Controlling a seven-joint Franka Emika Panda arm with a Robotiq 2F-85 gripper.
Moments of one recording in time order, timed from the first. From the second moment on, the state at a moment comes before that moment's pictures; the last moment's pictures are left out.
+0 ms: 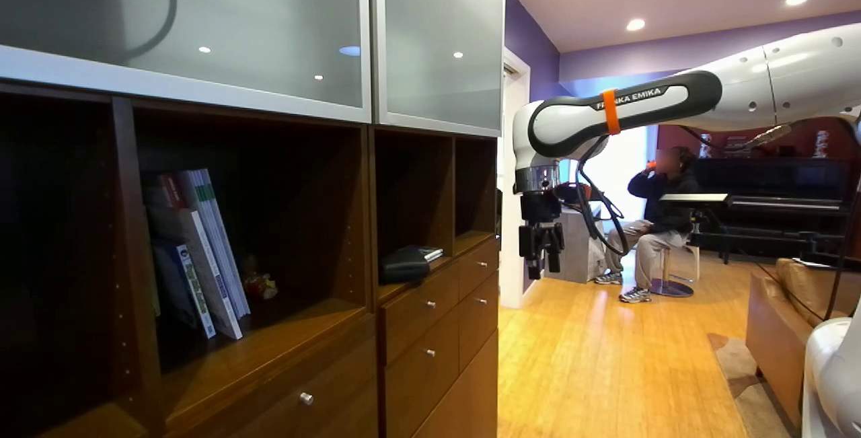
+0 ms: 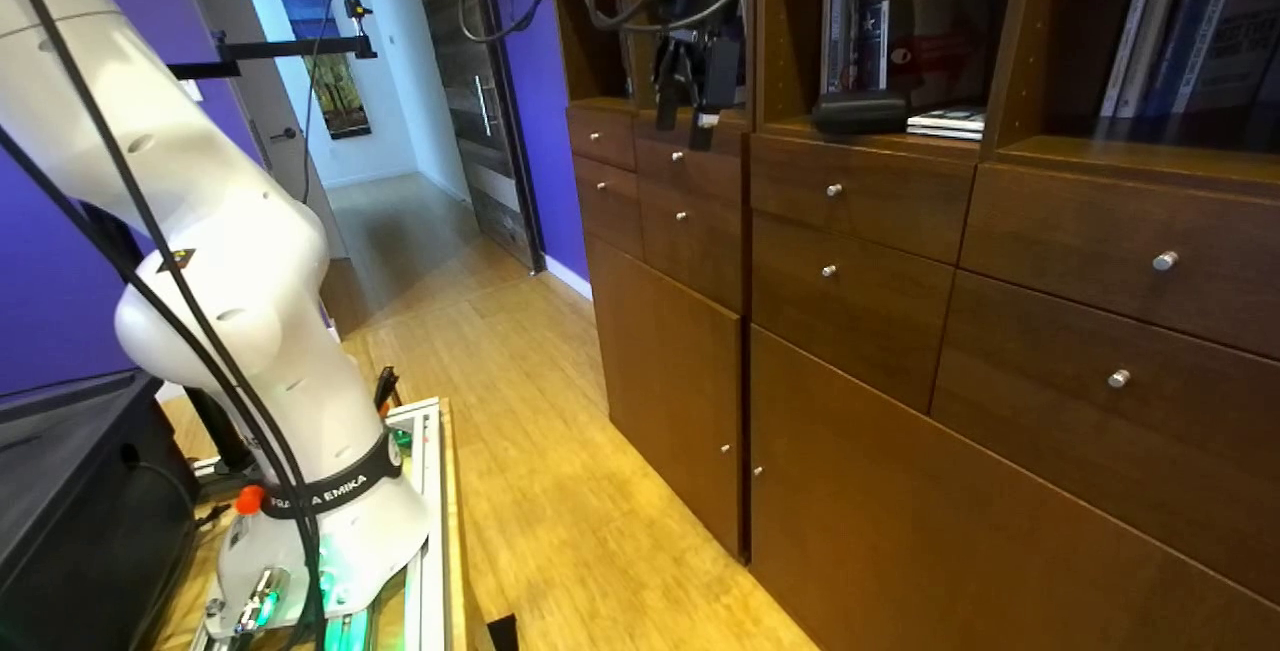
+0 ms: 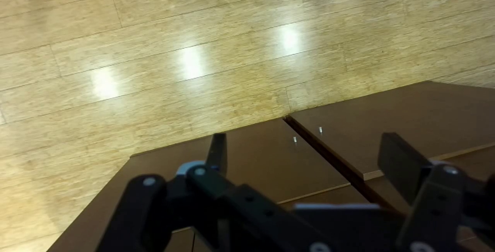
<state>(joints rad) 0.01 -0.30 -0.02 -2.07 0.07 1.62 0.01</state>
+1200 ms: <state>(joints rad) -0.13 0.10 -0.15 -1.87 0.08 2.10 -0.42</state>
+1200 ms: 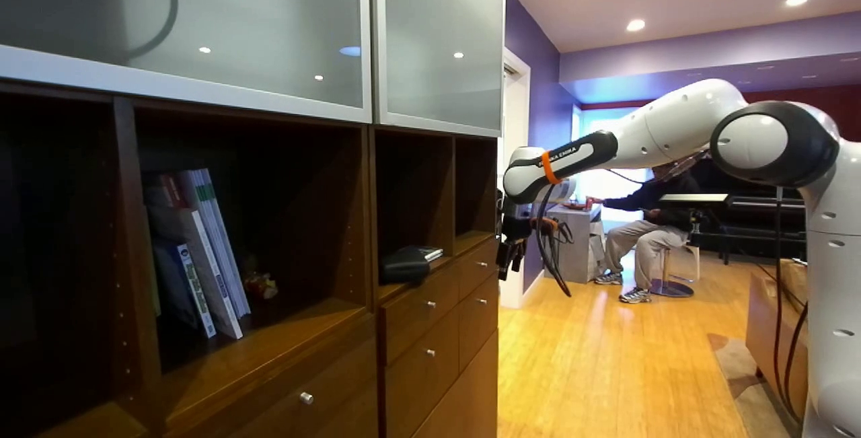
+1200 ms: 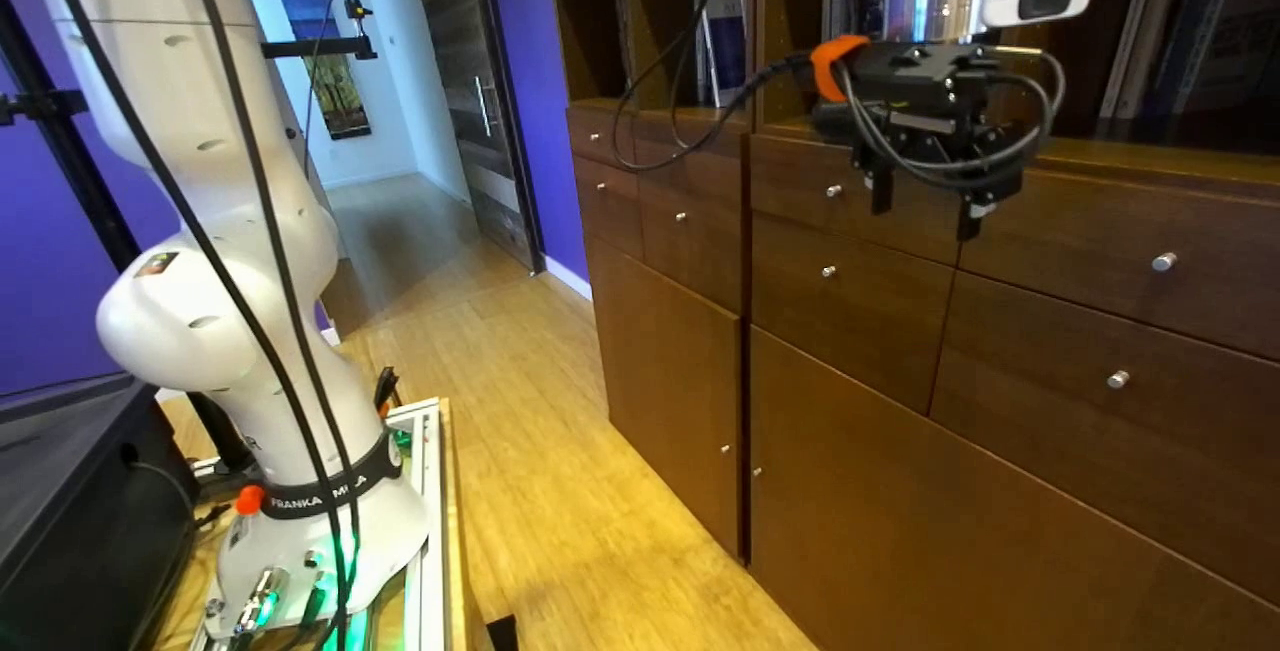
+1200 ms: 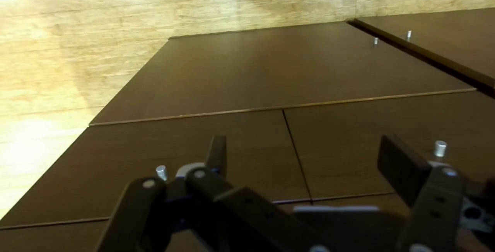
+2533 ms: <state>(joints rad) -0.28 0.38 -0.13 -1.77 0.17 2.28 -0.59</state>
